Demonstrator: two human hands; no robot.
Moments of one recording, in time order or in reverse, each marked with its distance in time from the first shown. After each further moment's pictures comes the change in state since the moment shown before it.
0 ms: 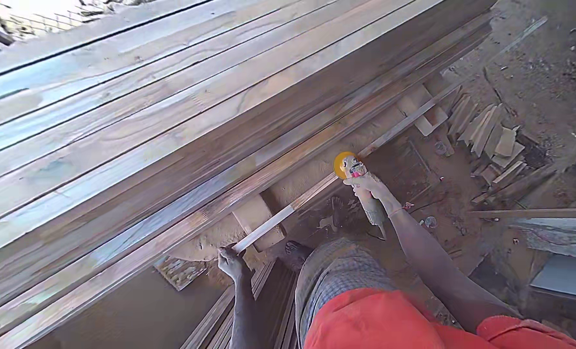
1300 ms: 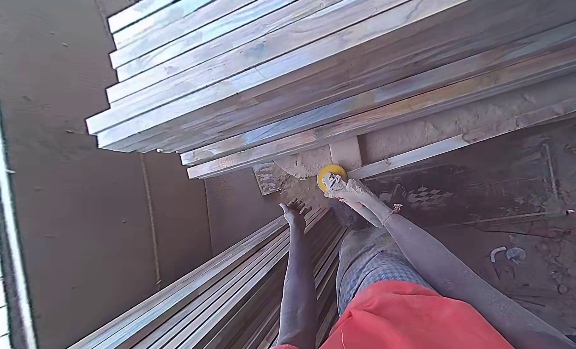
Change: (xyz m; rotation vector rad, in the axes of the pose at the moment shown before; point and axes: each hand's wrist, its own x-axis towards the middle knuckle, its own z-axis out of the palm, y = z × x) left_hand -0.010 -0.027 -0.144 -0.334 0.198 -0.585; right_hand -0.122 -0.006 0.345 -0.693 -0.496 -0.353
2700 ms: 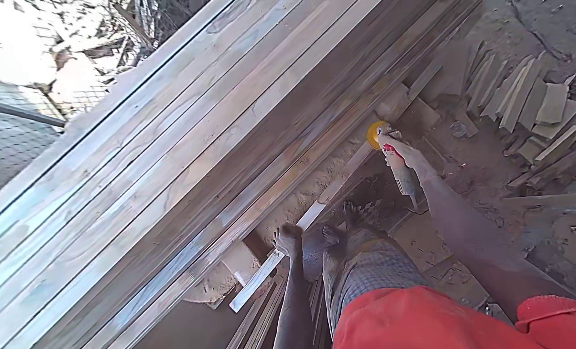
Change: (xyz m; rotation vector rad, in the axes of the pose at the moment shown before) left_hand -0.186 -0.156 0.408 1.498 0.013 1.073; right_hand -0.130 0.446 -0.509 0.952 0.710 0.296
